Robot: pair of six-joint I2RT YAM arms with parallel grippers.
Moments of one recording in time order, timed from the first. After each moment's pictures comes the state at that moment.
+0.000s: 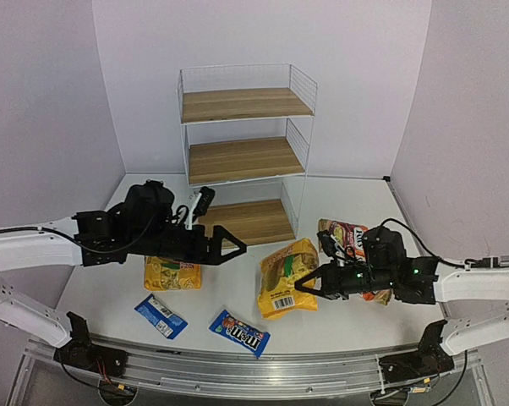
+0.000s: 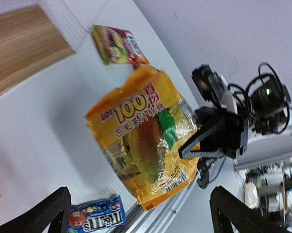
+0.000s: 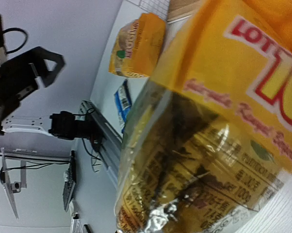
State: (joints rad) left arm -1.02 1.19 0.90 -0.21 0.14 -0.75; right arm 0.90 1.12 0.51 0.12 -0.39 0.93
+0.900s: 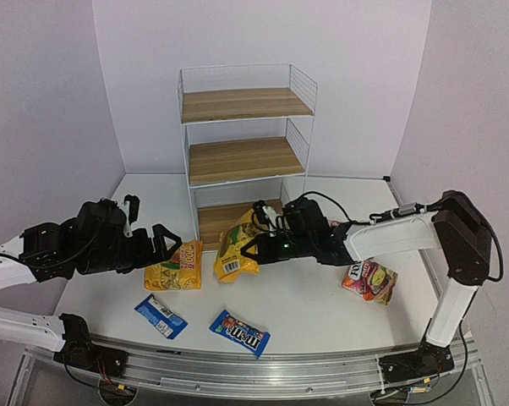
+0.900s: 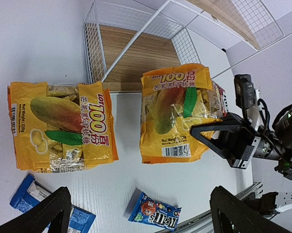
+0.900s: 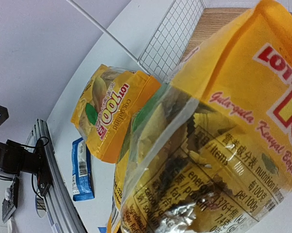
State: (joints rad) left arm -1.02 0.85 0.79 -0.60 -0.31 -0.99; right arm 0.90 1.81 1.06 0.21 -0.28 0.57
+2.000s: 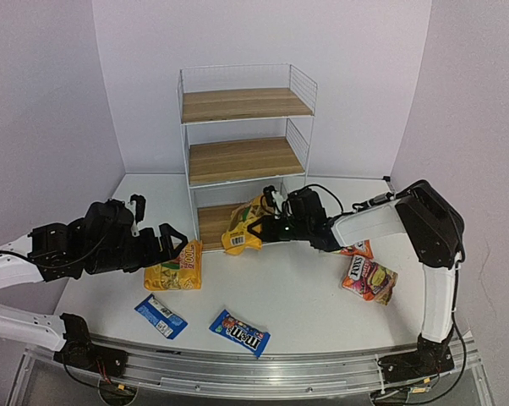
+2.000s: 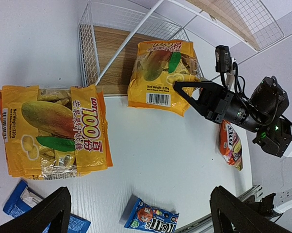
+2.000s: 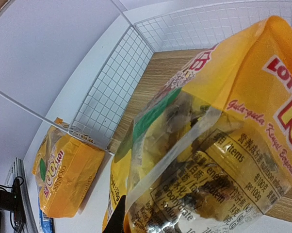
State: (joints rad) left arm -1.02 0.89 0.78 -0.53 -0.32 -0.99; right arm 0.73 2.05 1.20 0.38 -0.29 0.52
